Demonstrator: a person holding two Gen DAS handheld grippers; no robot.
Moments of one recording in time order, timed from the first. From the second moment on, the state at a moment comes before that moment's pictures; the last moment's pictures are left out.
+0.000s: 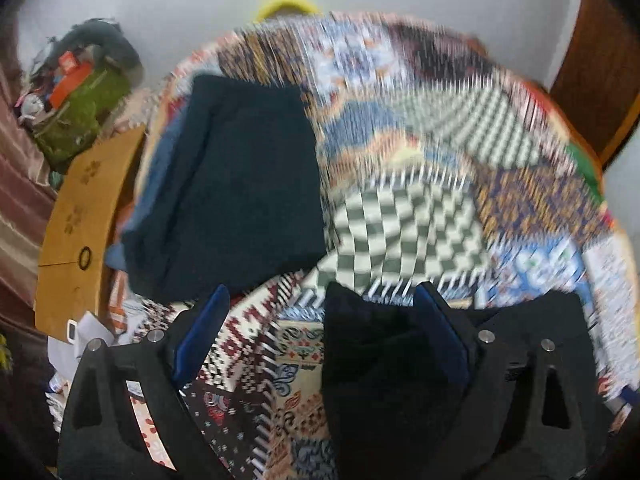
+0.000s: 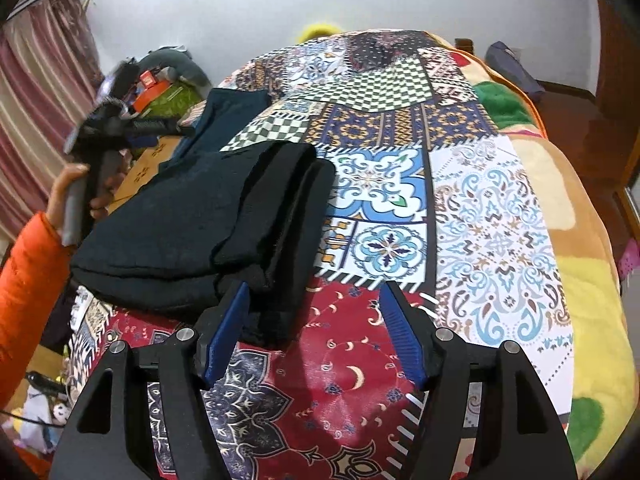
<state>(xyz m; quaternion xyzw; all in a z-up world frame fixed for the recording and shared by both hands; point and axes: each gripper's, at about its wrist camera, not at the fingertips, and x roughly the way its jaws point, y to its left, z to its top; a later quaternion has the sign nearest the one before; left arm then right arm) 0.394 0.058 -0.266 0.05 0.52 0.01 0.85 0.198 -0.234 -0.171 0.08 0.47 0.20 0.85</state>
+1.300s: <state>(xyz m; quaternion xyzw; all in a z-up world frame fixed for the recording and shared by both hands) 0.181 0.097 -0.211 0.00 0.46 -0.03 0.89 0.204 -0.206 -0.138 0.03 0.43 0.24 0.87</state>
